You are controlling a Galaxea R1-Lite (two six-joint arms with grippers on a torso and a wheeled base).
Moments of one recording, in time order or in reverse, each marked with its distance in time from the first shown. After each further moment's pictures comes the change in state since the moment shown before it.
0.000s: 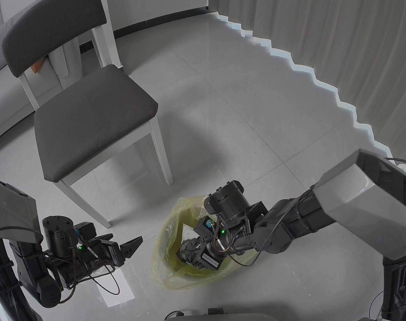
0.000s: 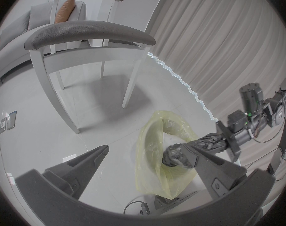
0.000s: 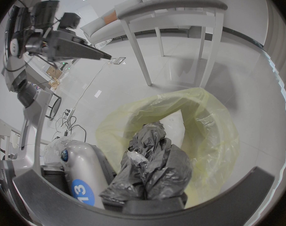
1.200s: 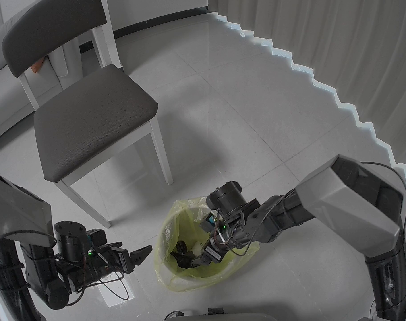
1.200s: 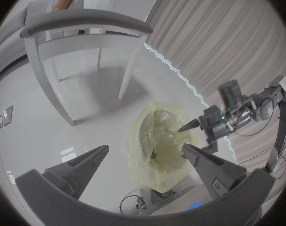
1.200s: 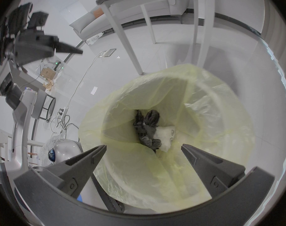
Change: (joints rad) left arm -0.052 0.069 -0.012 0.000 0.002 -0.027; right arm -0.066 0.143 -0.155 0.091 -0.007 0.007
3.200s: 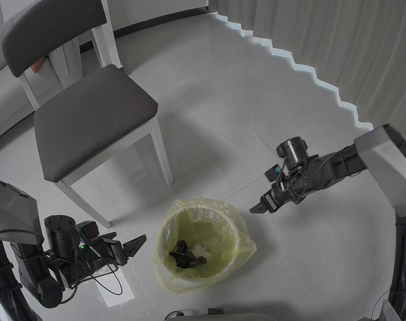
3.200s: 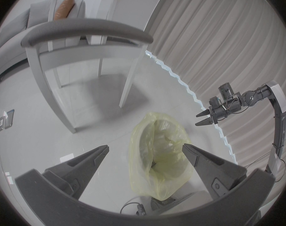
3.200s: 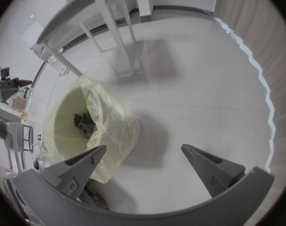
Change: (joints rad) left arm 0.023 -0.074 -0.001 0.000 0.004 0.005; right arm -0.359 -0.131 -0.013 0.088 -0.032 0.002
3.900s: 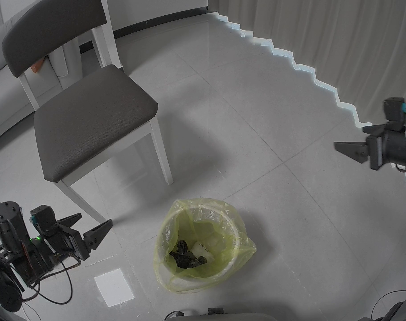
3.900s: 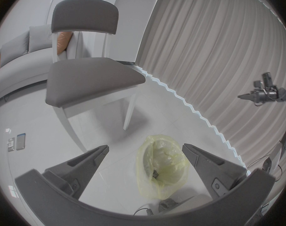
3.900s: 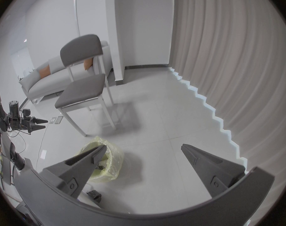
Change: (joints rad) left arm 0.084 -0.586 -0.016 0.460 -0.013 0.111; right arm -0.020 -0.976 0.443 -0.015 -0.163 0.155
